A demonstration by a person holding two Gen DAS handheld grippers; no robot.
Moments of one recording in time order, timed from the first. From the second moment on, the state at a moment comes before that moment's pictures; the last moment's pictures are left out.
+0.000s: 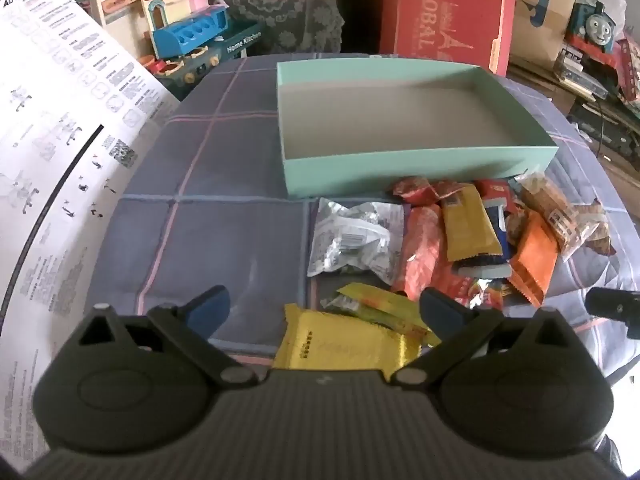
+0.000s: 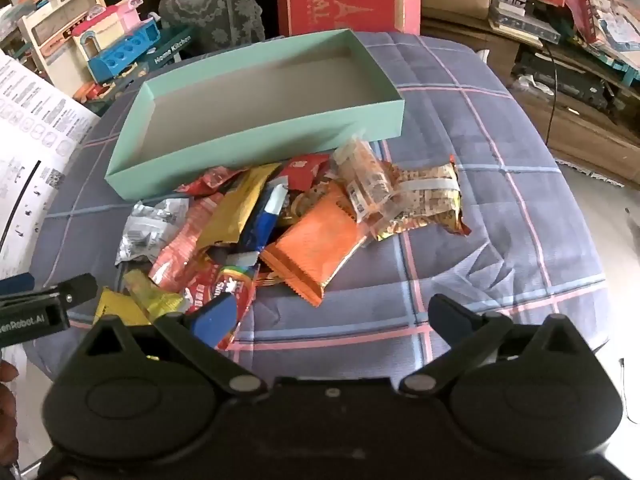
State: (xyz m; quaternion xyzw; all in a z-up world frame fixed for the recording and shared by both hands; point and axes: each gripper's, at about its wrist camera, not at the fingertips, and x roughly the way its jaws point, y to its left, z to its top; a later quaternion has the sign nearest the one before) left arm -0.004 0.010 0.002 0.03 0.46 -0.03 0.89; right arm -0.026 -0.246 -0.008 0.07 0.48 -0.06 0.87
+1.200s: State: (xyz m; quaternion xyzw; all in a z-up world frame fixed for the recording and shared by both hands) left arm -0.017 0.007 -0.003 0.04 0.48 -0.04 0.88; right arm -0.039 -0.255 -0.017 0.10 0.49 -0.07 0.86
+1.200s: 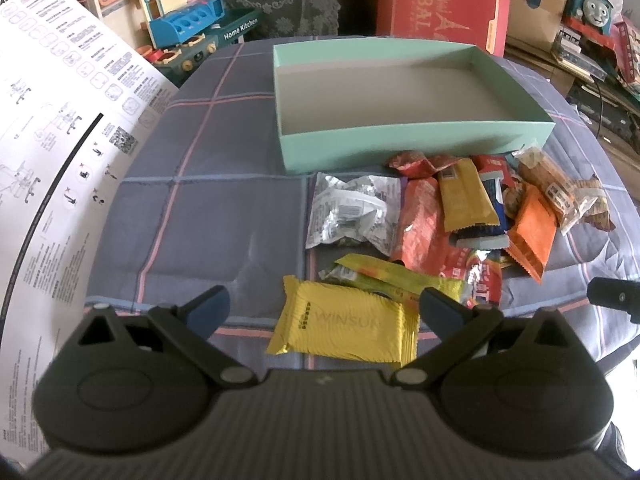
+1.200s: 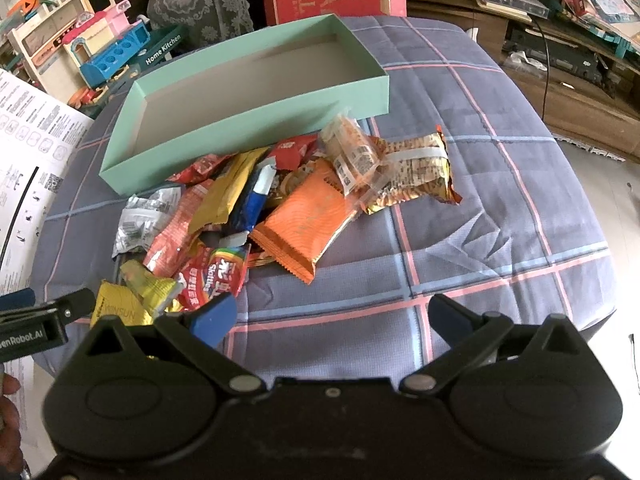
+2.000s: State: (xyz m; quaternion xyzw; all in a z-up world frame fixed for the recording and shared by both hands) left arm -0.012 0.014 -0.032 0.02 0.52 -0.05 0.85; right arm -0.038 -0.252 -0.030 0.12 0.51 -0.06 0.85
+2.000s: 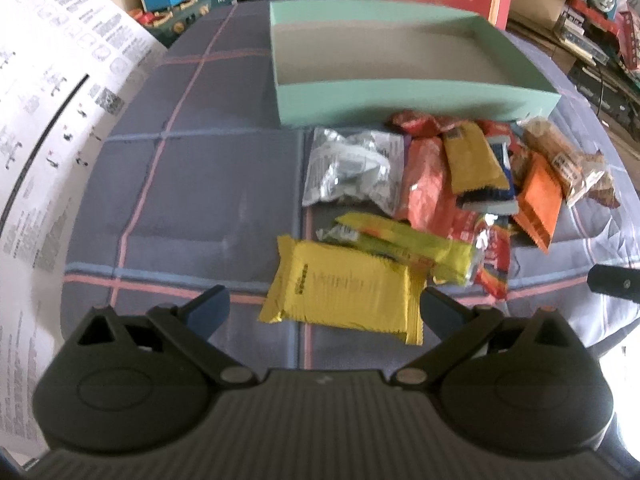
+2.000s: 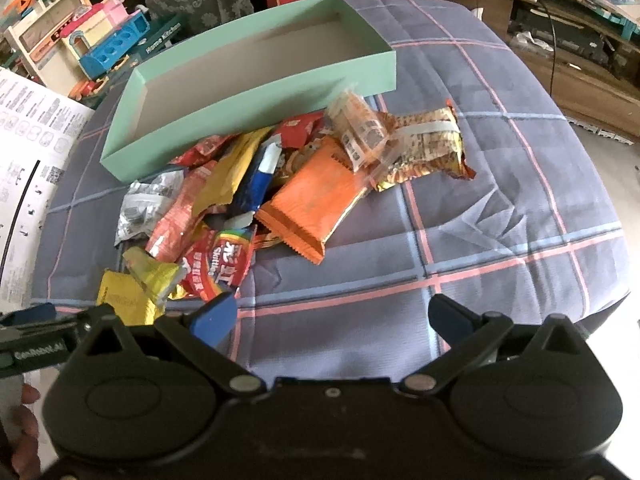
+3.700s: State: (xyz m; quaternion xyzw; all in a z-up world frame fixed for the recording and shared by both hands) left arm 0.060 0.064 -0.085 0.00 0.53 0.01 0.85; right arm 0.034 -0.108 -0.078 0.04 0.54 0.17 0.82
